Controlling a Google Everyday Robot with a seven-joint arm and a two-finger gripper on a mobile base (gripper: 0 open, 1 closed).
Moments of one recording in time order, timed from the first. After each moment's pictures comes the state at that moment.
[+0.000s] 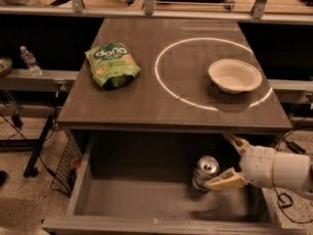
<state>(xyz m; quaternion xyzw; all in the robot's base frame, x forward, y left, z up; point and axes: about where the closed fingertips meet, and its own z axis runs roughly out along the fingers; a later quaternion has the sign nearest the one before) 0.445 -0.173 0.709 -0.48 0.71 0.20 0.47</state>
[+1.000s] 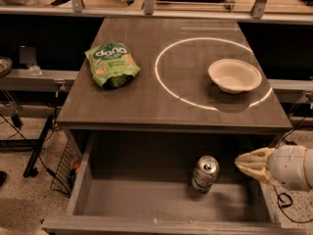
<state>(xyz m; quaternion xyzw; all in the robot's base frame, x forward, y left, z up) 0.417 -0.234 0.728 -0.50 0.76 0.16 0.39</state>
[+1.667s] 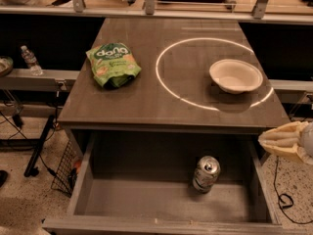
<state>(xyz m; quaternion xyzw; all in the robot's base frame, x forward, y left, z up) 0.417 -0.262 0.828 -0.51 0.75 0.10 0.41</state>
